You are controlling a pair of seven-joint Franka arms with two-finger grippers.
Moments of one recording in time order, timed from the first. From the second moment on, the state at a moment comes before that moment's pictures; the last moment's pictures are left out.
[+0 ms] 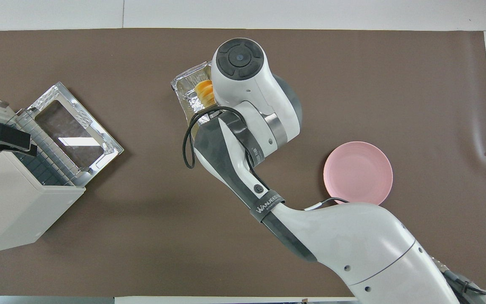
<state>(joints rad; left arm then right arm) -0.05 -0.03 0.04 -1.63 -0.07 1.45 -0.02 0.48 0.67 0.01 -1.09 0.04 1.79 0.19</state>
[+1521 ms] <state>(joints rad) -0.05 -0.03 0.04 -1.63 -0.07 1.45 -0.02 -0.02 0.59 0.00 -1.46 0.01 2.07 -0.15</state>
